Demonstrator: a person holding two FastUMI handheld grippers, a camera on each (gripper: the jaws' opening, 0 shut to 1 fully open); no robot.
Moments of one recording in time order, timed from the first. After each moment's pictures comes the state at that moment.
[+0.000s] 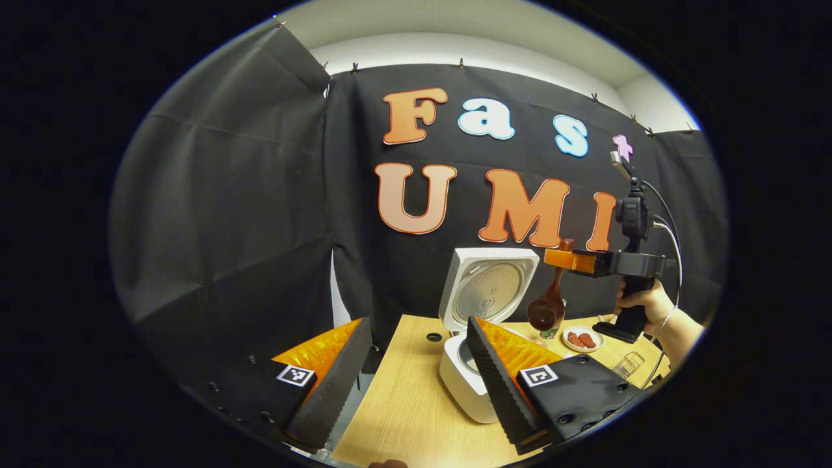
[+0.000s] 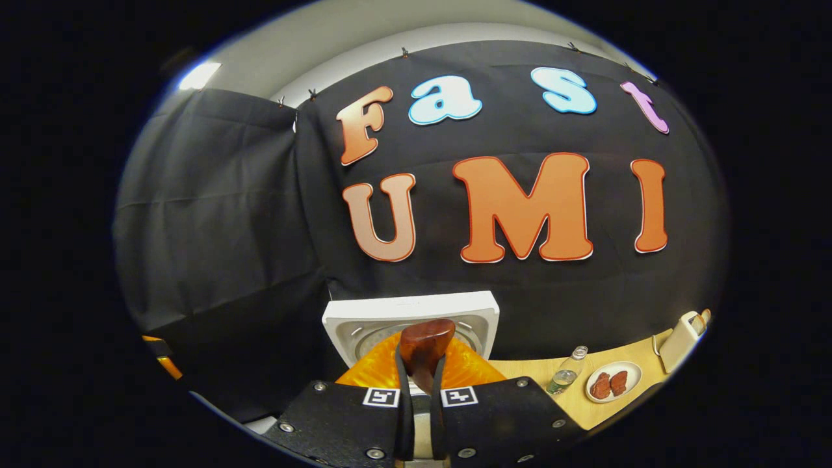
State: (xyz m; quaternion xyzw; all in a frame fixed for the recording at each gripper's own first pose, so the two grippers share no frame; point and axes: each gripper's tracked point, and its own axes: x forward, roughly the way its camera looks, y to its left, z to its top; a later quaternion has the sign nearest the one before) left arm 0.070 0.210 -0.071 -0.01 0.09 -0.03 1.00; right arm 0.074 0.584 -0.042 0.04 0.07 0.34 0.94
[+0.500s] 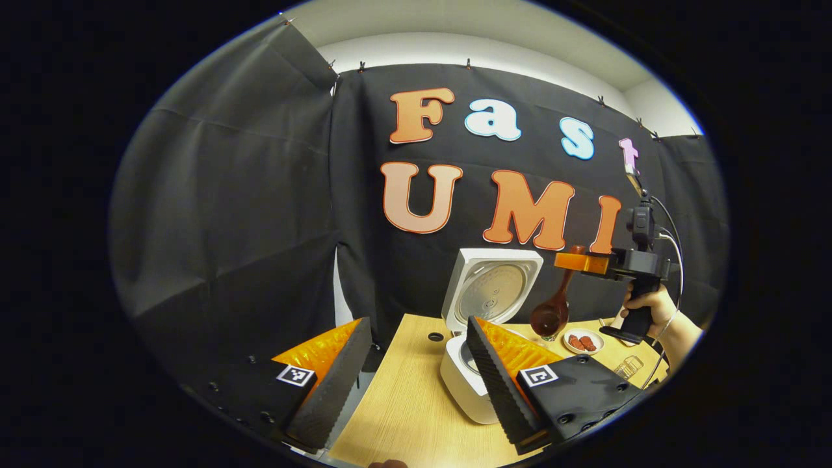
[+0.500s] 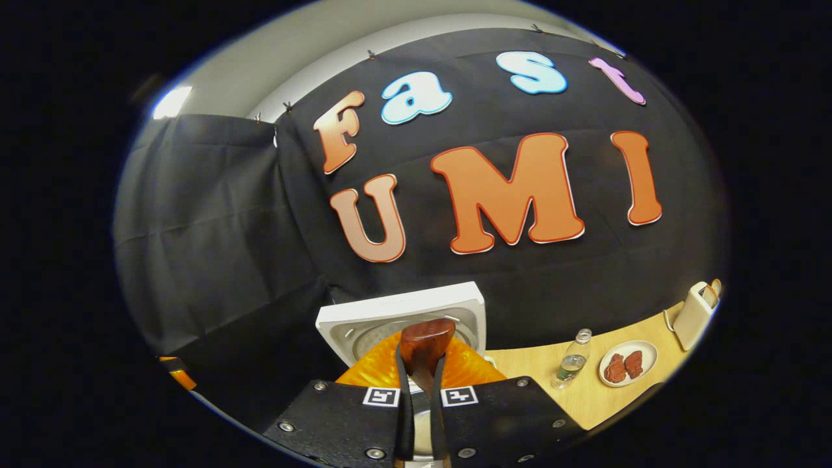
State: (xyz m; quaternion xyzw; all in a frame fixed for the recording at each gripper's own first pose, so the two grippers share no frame) left arm 0.070 0.216 -0.069 -0.02 0.09 -0.02 1.00; right arm 0.088 0.547 -0.046 0.12 0.10 0.32 0.94
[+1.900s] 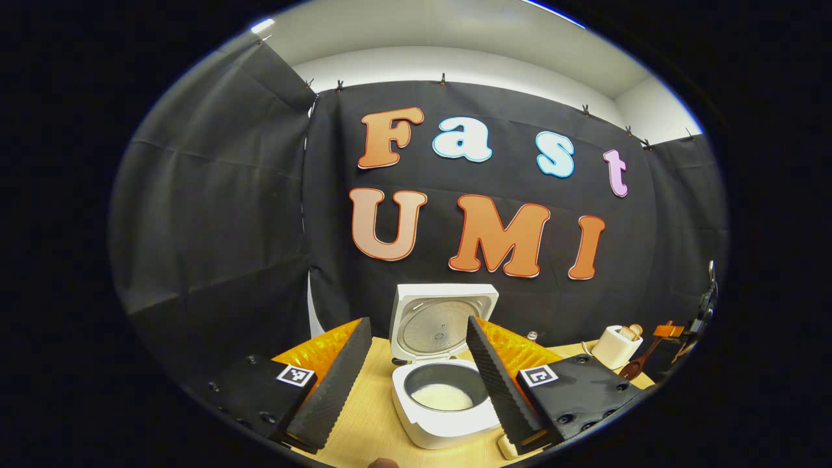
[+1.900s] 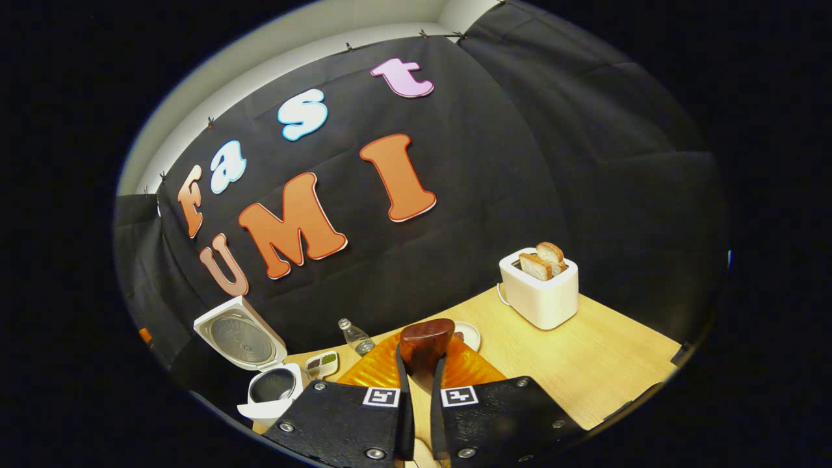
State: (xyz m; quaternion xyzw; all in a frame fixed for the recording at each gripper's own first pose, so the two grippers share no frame) left arm 0.081 0.089 -0.016 -0.02 0.04 -0.03 1.00; right arm 0.105 0.130 -0.160 0.22 0.16 0.07 0.96
